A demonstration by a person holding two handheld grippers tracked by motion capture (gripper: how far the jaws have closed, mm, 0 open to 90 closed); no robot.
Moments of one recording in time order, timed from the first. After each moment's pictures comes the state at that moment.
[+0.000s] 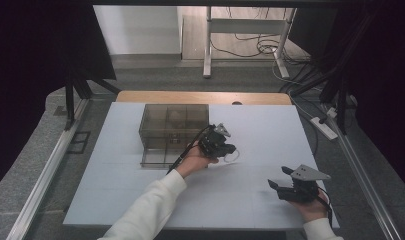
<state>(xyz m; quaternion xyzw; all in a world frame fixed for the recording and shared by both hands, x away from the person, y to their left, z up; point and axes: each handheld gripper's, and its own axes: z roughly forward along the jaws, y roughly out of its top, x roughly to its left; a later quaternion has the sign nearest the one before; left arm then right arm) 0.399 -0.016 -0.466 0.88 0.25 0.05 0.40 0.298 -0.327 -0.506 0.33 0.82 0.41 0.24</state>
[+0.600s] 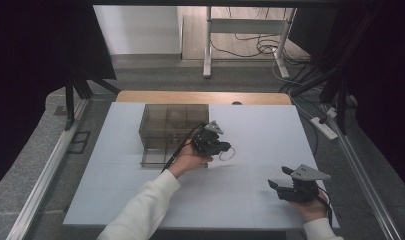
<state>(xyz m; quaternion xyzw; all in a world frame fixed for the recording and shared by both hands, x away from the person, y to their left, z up) 0.394 0.006 -0.456 0.87 0.25 0.05 0.42 0.298 -0.328 -0.507 0.33 0.82 0.41 0.23</state>
